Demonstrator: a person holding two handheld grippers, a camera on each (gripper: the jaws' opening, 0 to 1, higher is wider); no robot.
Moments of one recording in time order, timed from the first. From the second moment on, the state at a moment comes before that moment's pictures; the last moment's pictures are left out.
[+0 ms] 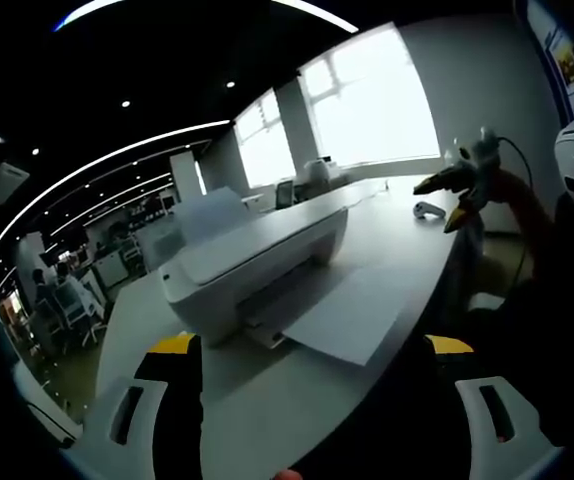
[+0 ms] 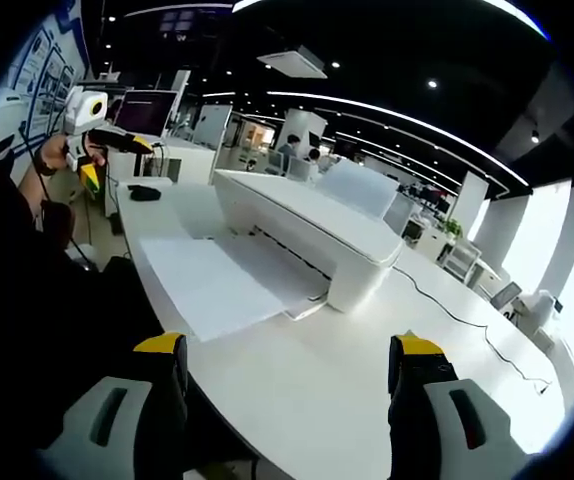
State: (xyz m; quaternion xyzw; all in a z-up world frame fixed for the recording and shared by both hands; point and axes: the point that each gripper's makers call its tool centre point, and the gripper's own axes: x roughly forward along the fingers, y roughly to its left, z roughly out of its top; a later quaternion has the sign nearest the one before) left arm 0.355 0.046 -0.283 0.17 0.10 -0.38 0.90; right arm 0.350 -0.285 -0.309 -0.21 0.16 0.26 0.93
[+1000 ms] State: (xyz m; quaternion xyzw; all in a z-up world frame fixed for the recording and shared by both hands) left arm 0.355 0.046 -0.282 0.17 0.10 -0.38 0.90; right arm 0.350 -0.284 -0.315 -0.22 0.17 0.27 0.92
